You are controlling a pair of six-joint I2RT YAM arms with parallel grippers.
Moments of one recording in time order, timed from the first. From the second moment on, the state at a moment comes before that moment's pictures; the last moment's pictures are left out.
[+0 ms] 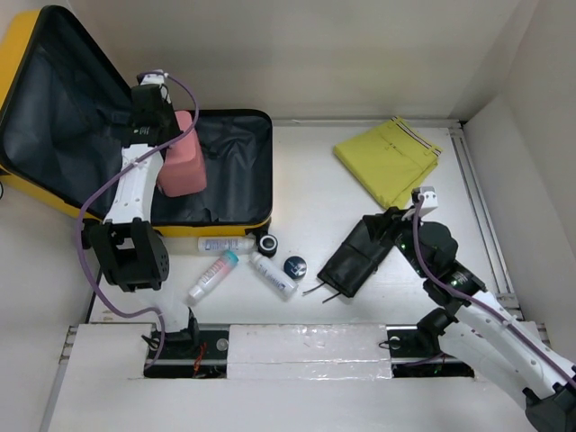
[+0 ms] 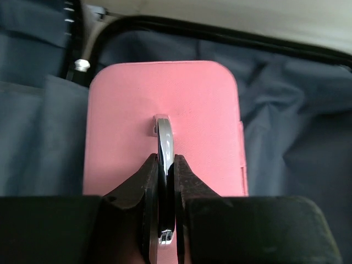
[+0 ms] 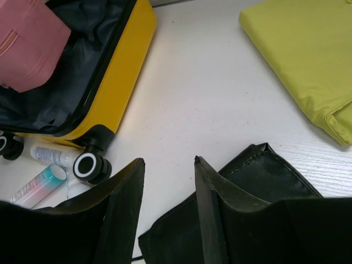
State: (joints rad) left arm 0.06 1.72 1.68 -0.45 -0.12 -0.10; right arm 0.58 0.64 0.50 -0.02 0.20 0.44
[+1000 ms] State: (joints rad) left arm 0.07 1.84 1.68 -0.39 -0.25 -0.04; right arm 0.59 0.69 0.49 0.00 0.20 0.44
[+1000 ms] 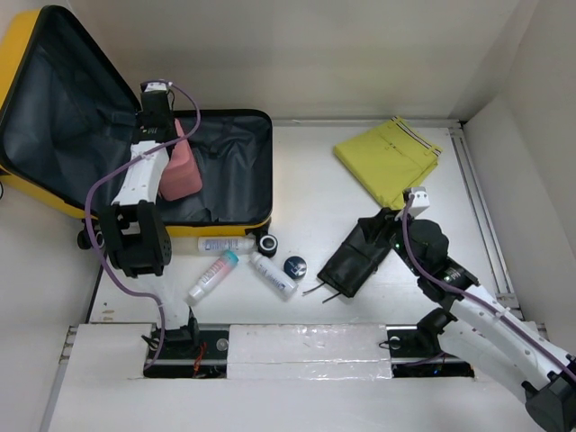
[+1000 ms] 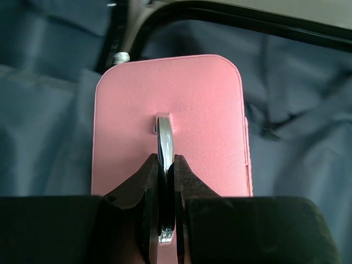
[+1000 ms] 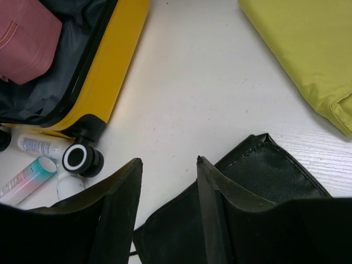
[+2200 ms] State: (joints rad) left arm -0.72 1.57 1.81 -0.14 -0.60 -0.24; right arm 0.58 0.89 0.75 -0.08 0.33 0.46
